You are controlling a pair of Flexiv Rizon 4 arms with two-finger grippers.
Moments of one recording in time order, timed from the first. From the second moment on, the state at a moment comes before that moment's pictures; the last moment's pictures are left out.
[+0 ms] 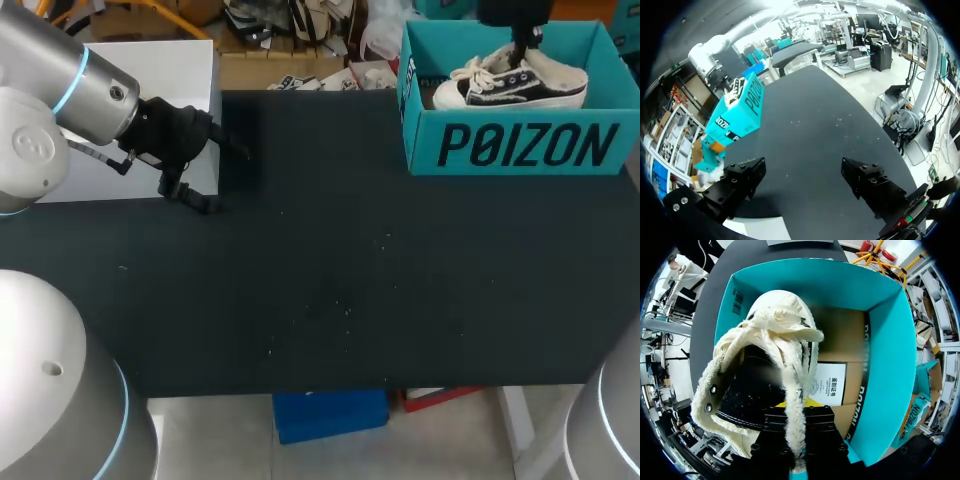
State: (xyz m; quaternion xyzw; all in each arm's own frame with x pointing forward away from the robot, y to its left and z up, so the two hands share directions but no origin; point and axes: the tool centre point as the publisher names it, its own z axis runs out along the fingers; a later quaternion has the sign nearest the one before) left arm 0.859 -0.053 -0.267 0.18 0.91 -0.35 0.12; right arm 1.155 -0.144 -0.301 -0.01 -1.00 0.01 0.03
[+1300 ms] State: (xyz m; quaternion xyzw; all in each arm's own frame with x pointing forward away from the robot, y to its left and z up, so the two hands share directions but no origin) left arm 0.859 -0.053 -0.267 0.18 0.91 -0.35 0.12; right arm 1.166 -0.163 -0.392 -0.03 -1.00 -0.01 0.05
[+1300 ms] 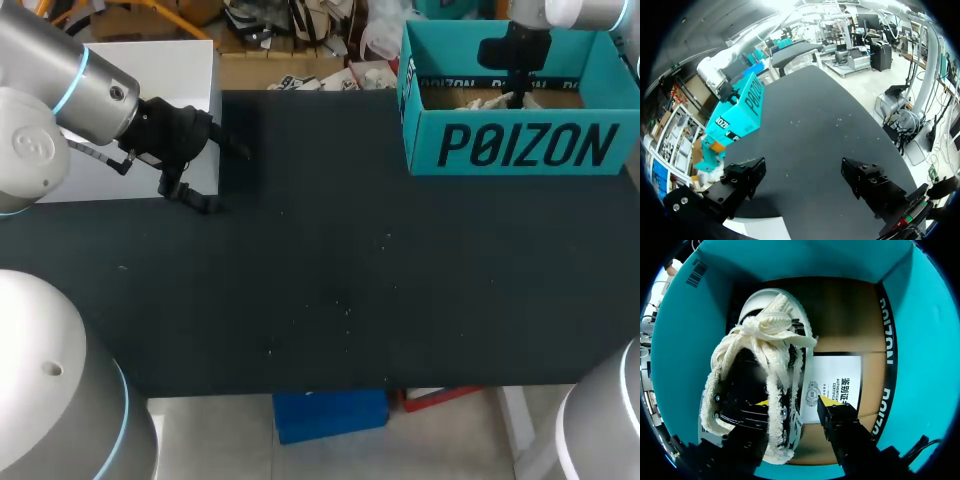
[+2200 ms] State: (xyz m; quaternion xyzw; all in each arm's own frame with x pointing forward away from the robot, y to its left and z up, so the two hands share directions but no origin) left arm 0.859 -0.053 -0.267 0.18 0.91 -0.35 0.12; right arm 1.132 -0.143 -0.268 -0.17 -0.98 0.00 0.06
